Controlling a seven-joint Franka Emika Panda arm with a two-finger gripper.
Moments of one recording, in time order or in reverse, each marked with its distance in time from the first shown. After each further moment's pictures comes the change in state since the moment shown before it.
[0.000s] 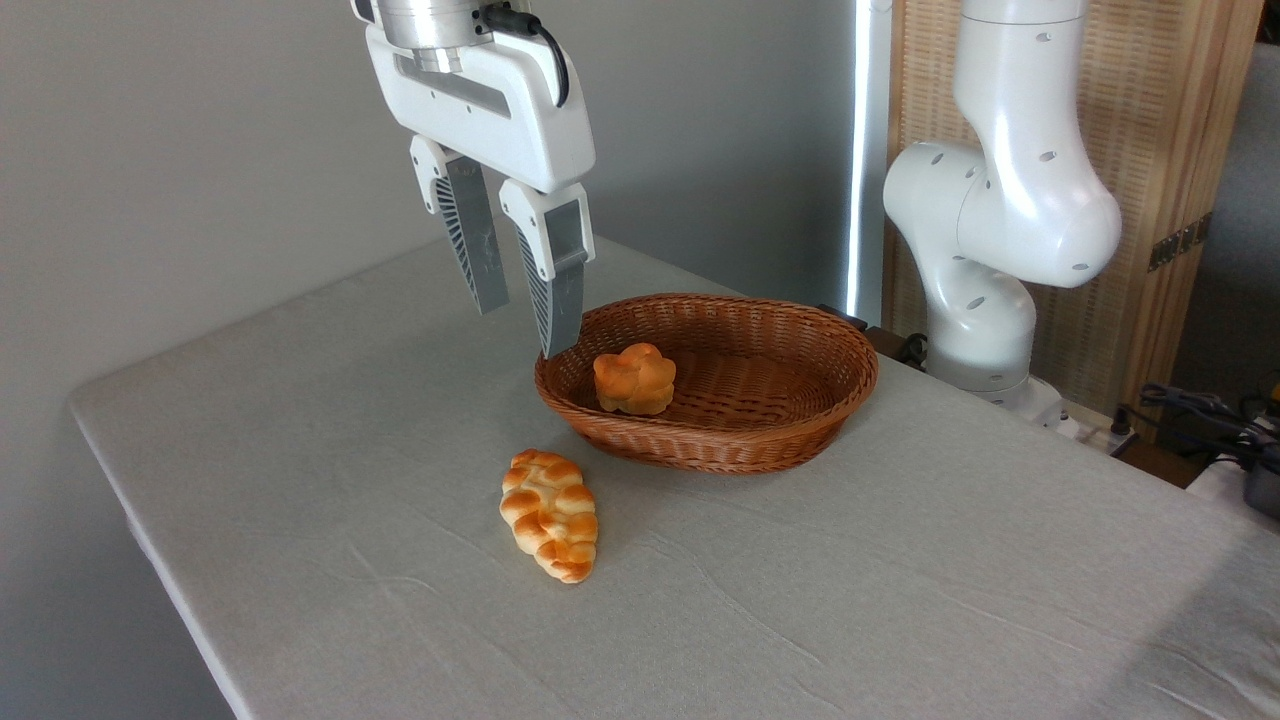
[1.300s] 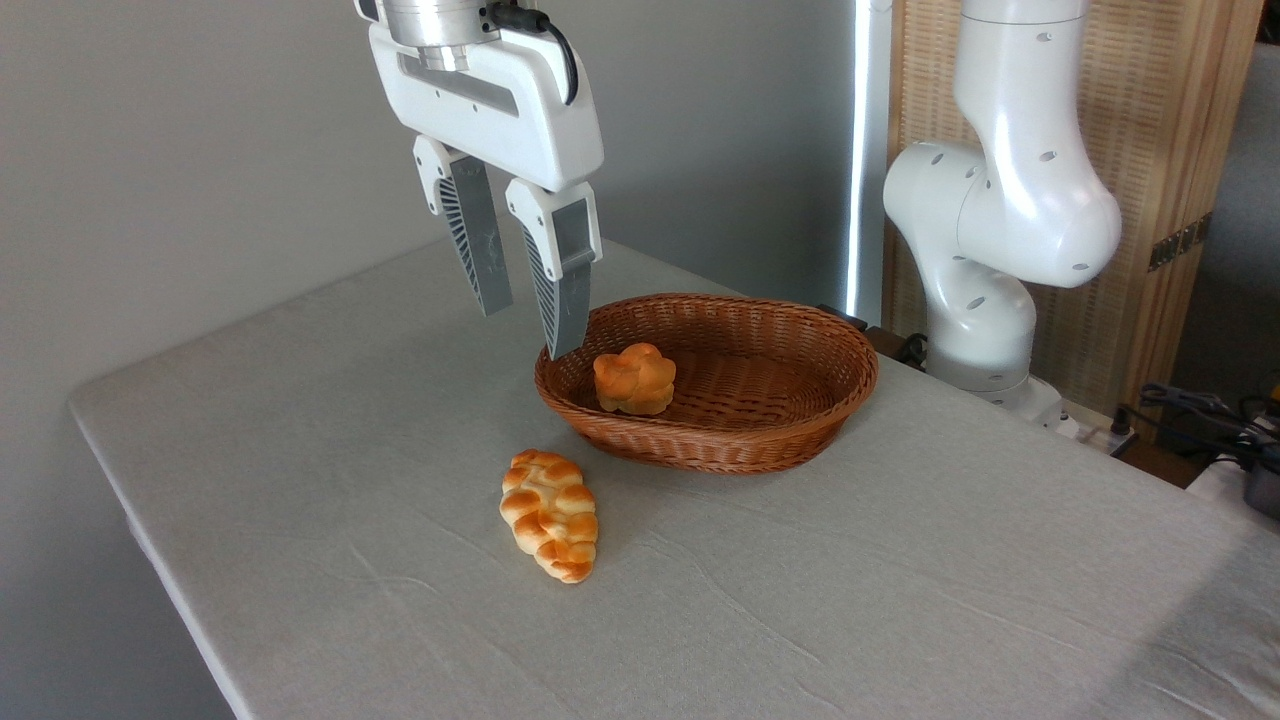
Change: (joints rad) arm 0.001 -0.003 0.009 0.001 0.004 -0.001 0.000
